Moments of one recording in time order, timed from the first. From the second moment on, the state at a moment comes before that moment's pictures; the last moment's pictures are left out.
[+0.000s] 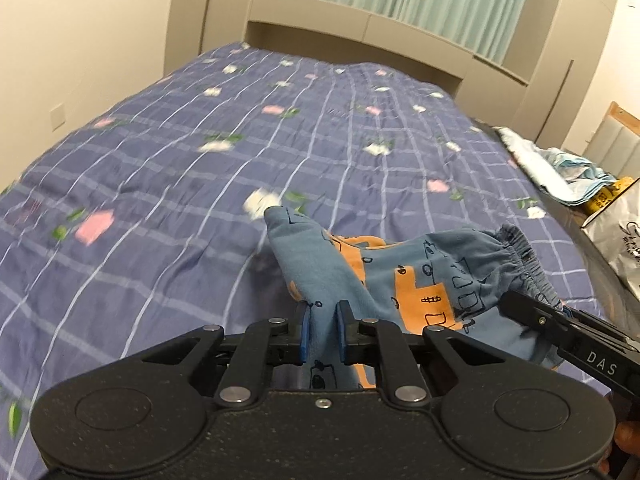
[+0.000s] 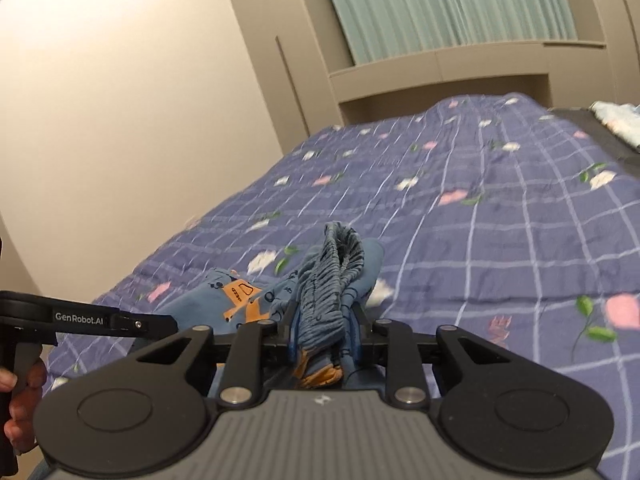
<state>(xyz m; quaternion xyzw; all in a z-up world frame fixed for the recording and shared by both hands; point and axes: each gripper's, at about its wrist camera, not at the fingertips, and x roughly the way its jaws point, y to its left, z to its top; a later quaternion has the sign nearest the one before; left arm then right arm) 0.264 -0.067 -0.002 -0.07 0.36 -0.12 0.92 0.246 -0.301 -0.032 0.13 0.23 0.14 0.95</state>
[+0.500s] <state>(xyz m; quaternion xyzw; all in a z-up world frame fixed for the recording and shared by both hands) 0.331 -0.137 0.001 -0.05 0.33 -0.18 0.93 0.272 -0.359 -0.028 0.14 0.19 0.05 0.97</state>
